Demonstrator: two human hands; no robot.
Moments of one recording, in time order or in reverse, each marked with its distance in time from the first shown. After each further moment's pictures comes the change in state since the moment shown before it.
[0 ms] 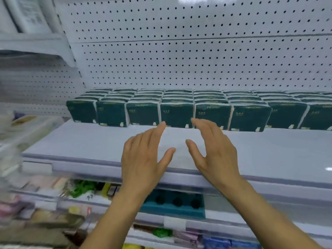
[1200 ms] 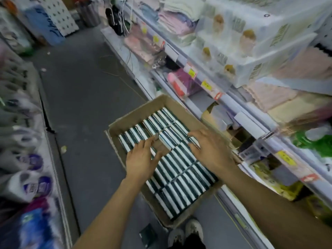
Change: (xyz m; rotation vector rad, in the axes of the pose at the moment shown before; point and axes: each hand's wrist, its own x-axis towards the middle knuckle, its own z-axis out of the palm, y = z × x) left_hand -0.432 -0.461 -0.148 0.245 -0.609 -1.230; right_hand -0.174 -0.463 0.418 0.377 -1.090 -0.493
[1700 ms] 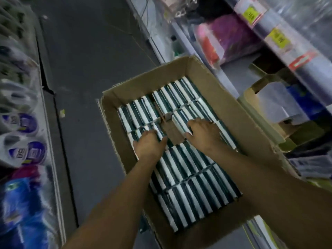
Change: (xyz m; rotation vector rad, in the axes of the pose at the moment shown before) left_hand 0.107 -0.071 0.159 -0.116 -0.201 -0.475; right_hand 0.117 0.037 0.198 -0.189 -0.332 -0.027
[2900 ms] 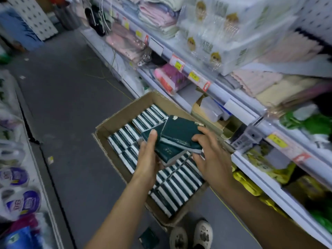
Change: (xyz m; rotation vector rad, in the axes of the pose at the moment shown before) left_hand -0.195 0.063 -0.115 -1.380 -0.399 0.115; right_hand -0.222 -0.016 -0.105 0.320 0.686 0.081
